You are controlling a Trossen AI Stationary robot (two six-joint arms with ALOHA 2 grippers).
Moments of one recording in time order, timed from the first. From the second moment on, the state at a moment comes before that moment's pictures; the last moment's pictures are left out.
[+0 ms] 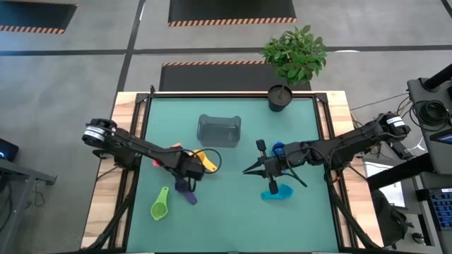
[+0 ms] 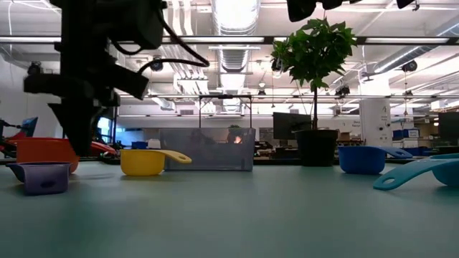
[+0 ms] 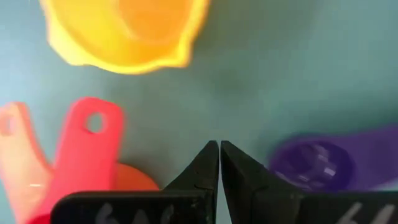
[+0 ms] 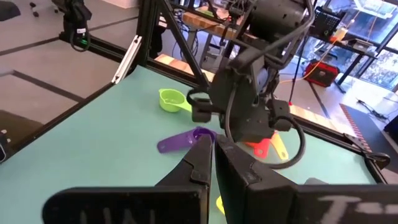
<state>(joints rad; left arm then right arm) -0.24 1.63 0.98 -0.98 -0.14 -0.53 0.24 1.27 0.77 0.32 0.00 -0.28</state>
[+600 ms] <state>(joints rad) -0.17 1.58 0.98 -1.05 -0.32 -0.53 0.24 1.27 0.77 0.31 0.00 -0.28</state>
